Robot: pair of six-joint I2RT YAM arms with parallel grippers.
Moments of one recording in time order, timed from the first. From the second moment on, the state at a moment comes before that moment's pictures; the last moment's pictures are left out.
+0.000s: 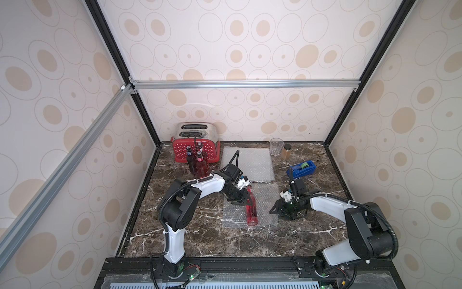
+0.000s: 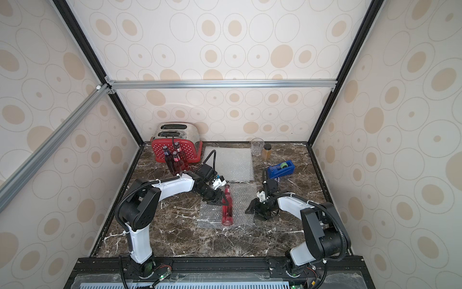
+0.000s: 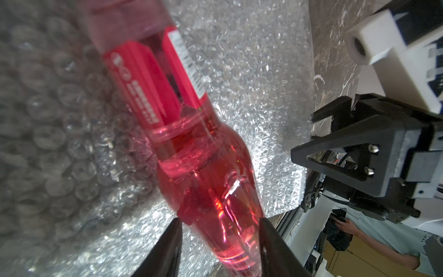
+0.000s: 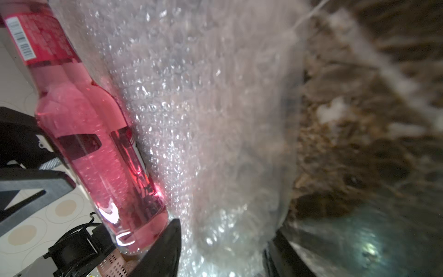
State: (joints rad) left arm -0.59 1.93 1.25 -0.59 0.68 -0.31; right arm 0.29 1.49 0.67 -0.47 -0.58 0.62
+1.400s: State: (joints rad) left arm -0.60 1.89 1.25 -0.61 0.62 -0.30; right arm 0.43 1.34 0.68 -0.36 -0.66 0.70
